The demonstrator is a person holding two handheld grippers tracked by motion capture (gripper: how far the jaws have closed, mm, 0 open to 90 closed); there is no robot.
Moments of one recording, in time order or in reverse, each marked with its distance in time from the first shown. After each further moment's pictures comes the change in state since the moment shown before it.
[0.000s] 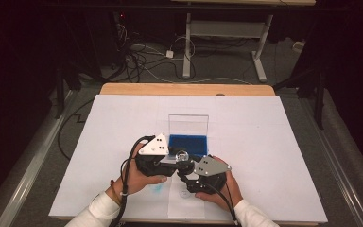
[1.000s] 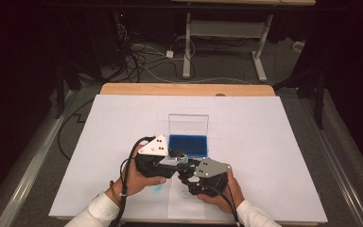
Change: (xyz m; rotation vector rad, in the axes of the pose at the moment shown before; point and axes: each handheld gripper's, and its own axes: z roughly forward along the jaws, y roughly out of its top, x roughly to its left) left arm 0.000 -0.002 -0.001 0.006 -0.039 -0.023; right arm 0.001 0.003 -0.008 0.053 0.060 -0.004
